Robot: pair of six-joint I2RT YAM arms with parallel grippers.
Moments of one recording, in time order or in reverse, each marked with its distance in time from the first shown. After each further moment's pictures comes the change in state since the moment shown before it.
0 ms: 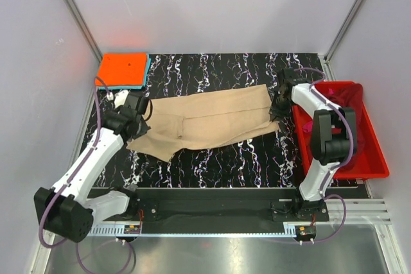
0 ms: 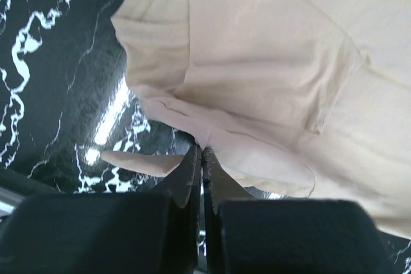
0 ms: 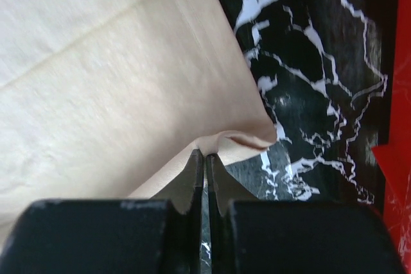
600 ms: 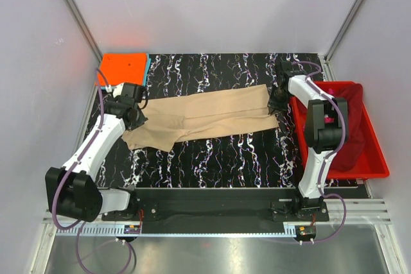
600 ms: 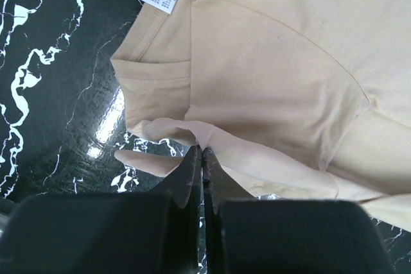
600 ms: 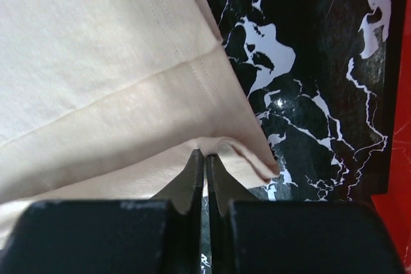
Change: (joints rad) left arm 0.146 0.172 0.061 0.114 0.059 0.105; right arm -0.009 0.176 0.202 -0.039 0.004 -0.022
